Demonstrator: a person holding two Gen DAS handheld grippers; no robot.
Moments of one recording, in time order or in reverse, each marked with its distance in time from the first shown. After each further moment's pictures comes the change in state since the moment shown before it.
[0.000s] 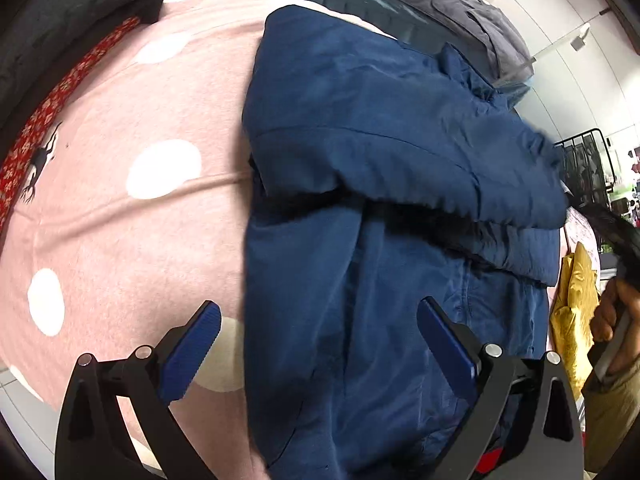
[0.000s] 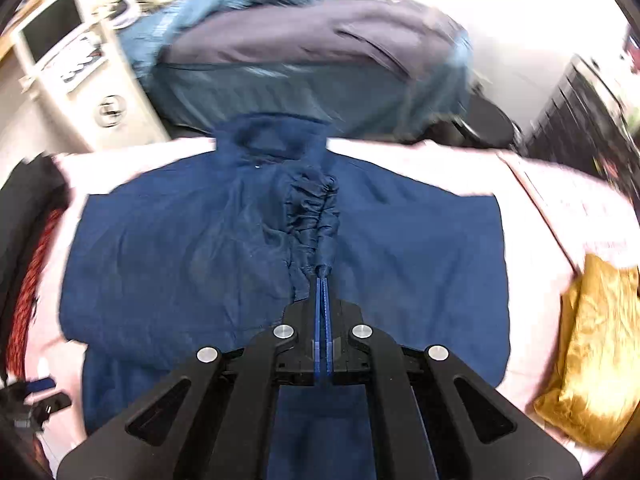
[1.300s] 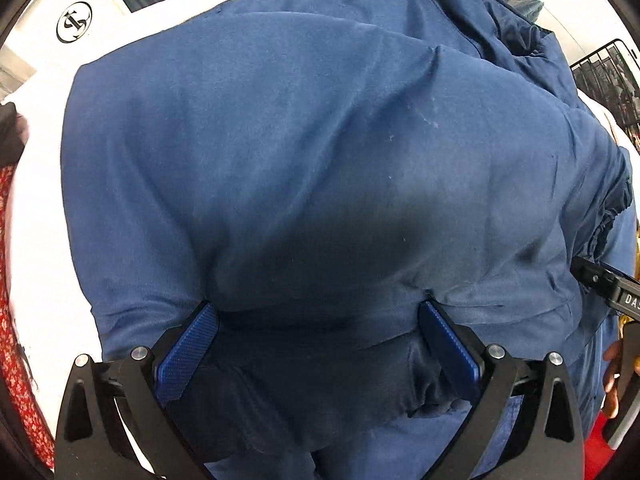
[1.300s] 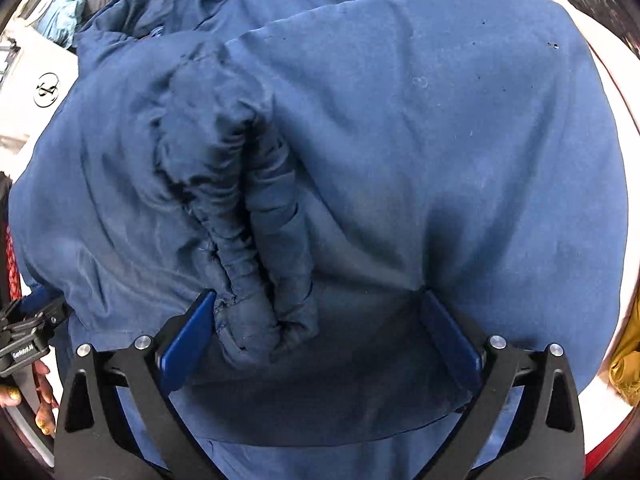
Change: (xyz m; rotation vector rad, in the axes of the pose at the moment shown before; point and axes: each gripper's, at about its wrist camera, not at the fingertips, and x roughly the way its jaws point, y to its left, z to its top) left arm 0.145 -0.078 0.148 0.276 0.150 0.186; right arm 0.152 -0.030 0.000 0.179 0.342 0.024
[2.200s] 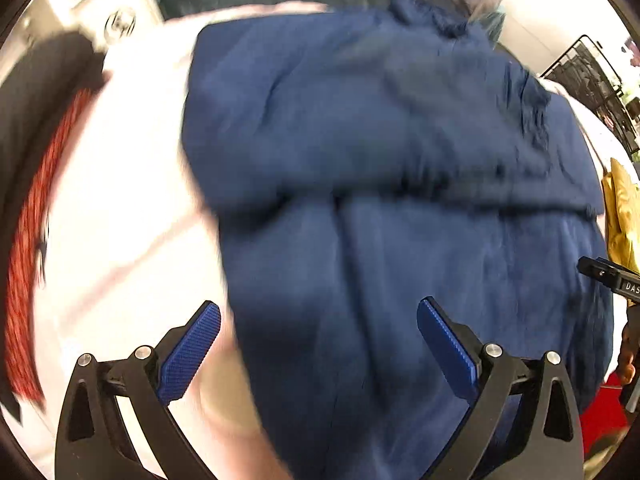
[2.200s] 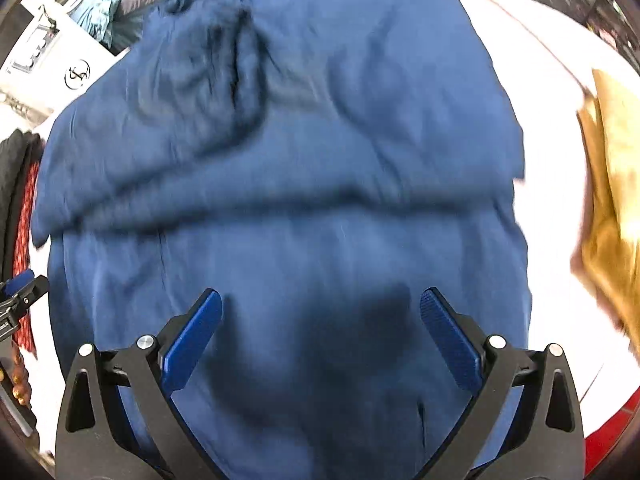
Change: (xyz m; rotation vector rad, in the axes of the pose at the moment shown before) left arm -0.075 0.023 -0.196 -0.022 -0.142 -0.001; right arm -0.079 -0.067 -0.196 -0.056 -0.087 0.018
